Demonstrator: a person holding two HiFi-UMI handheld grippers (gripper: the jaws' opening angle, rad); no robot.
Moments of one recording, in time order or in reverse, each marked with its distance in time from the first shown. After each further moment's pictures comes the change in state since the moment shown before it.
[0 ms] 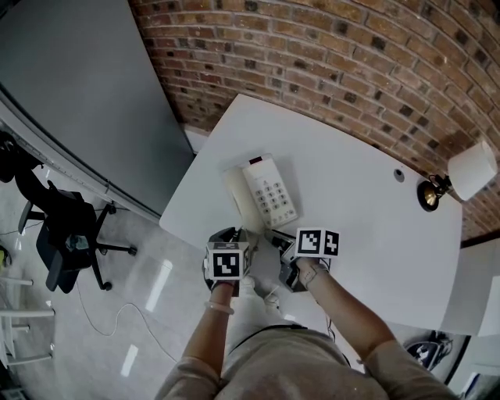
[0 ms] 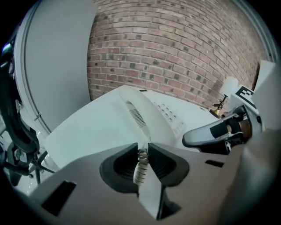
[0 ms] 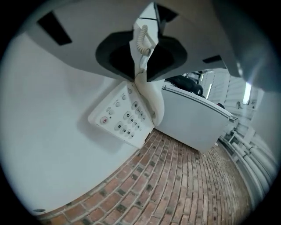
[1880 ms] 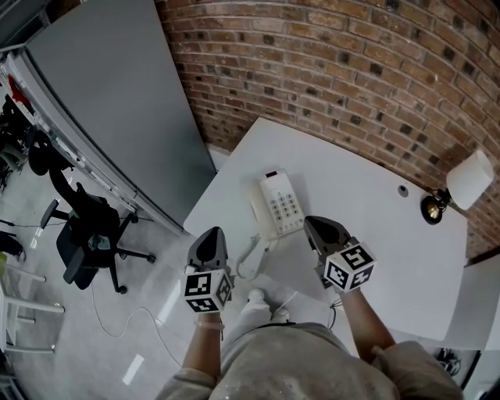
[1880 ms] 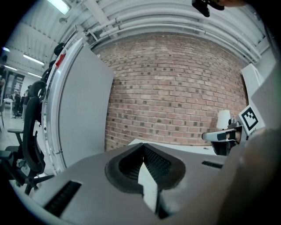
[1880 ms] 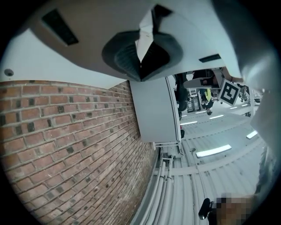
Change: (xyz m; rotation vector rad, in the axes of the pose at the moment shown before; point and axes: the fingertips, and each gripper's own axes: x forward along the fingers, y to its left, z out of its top) left arm -0.179 0.028 0.077 0.023 -0.666 0.109; right arm -0.129 0.113 0.064 -0.917 -0.441 0.043
